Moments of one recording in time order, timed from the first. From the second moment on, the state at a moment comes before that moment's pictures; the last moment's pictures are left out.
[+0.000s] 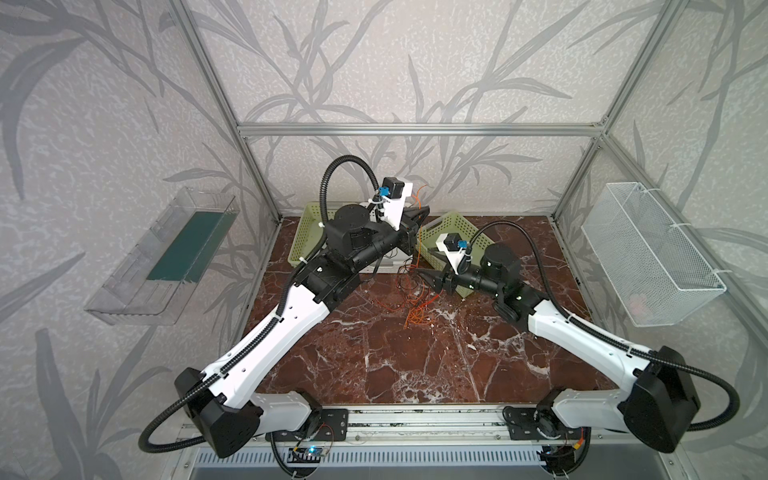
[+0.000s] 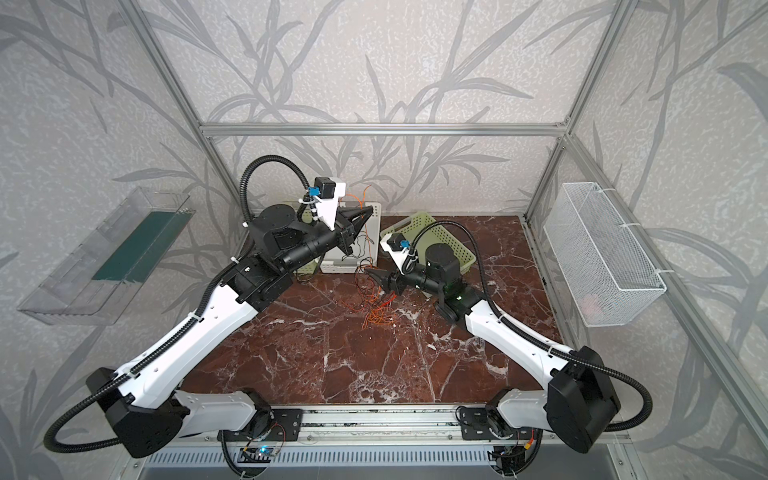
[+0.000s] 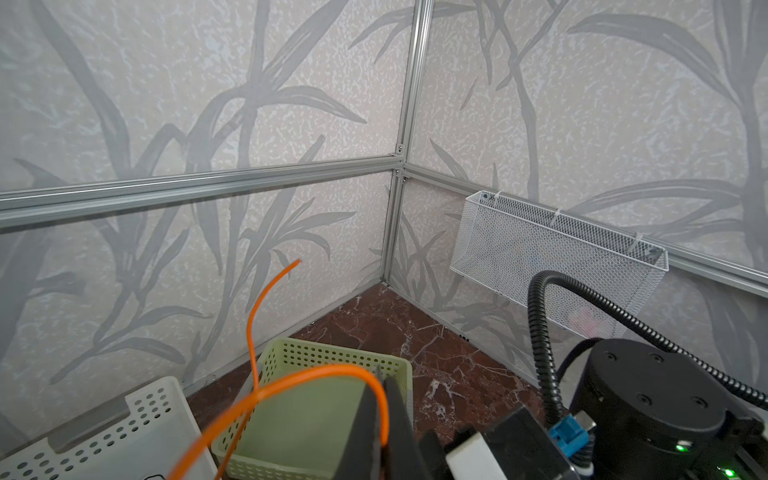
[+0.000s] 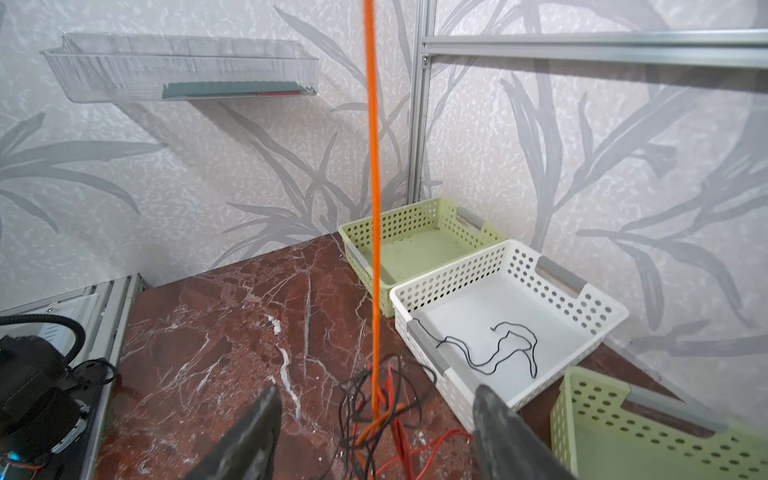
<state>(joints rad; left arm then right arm) -0.65 1.29 1.40 -0.09 0.22 -0.15 0.64 1.34 0.96 0.26 -0.43 -0.05</state>
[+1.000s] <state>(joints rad) -0.64 1.36 1.82 -0.16 0.27 -0.06 0.59 1.65 0.81 0.50 -0.47 0.16</state>
